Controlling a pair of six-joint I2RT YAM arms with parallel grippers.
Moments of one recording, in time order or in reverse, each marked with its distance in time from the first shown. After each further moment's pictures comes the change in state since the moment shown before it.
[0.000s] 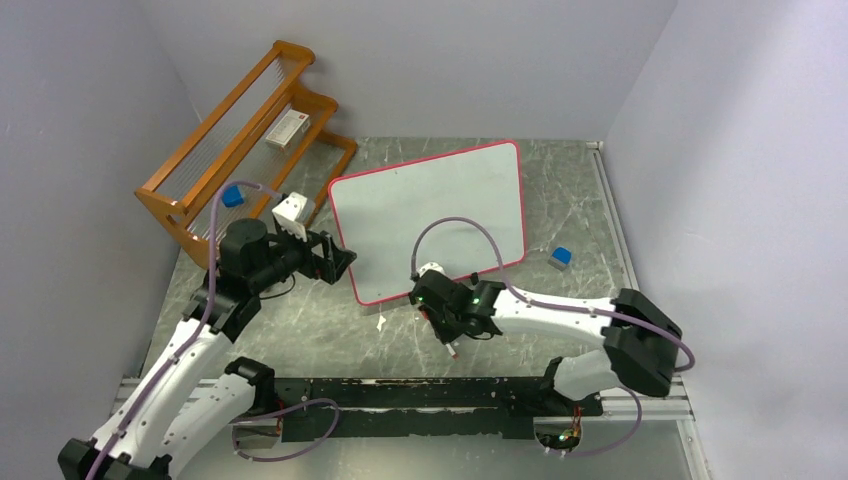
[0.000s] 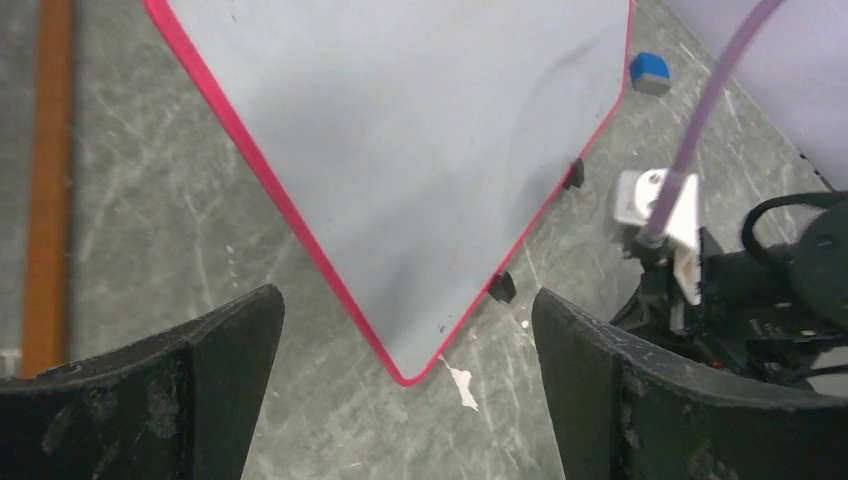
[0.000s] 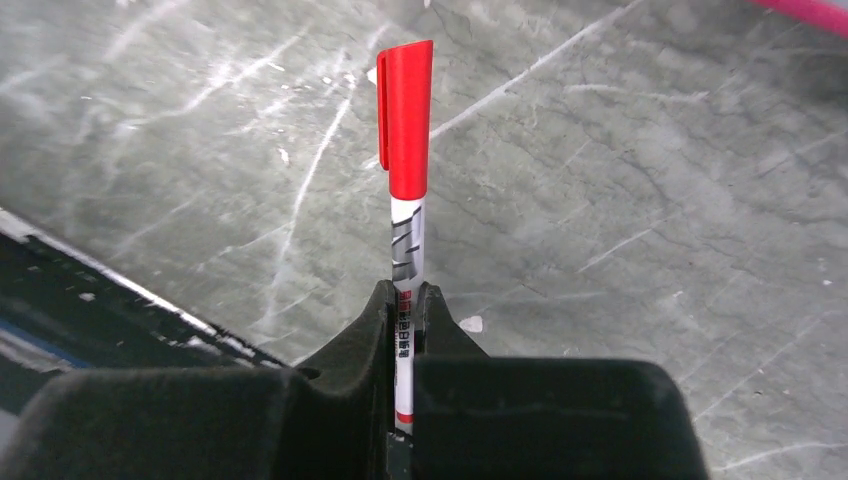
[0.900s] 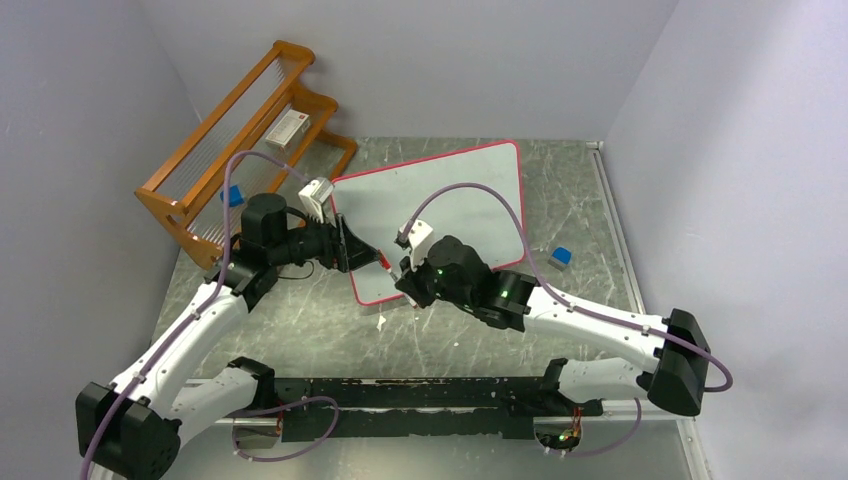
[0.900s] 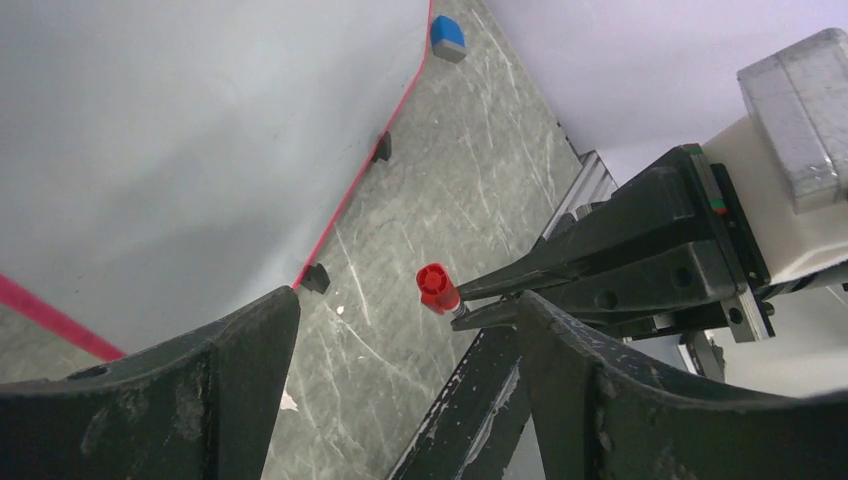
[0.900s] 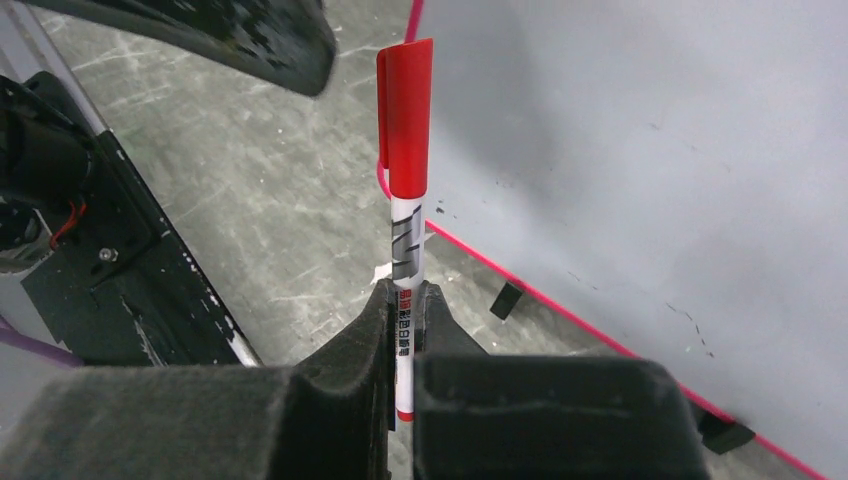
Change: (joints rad) left arm 0.000 0.248 0.081 0.100 0.370 -0.299; right arm 0.000 -0.223 0.126 0.307 -0.033 -0.268
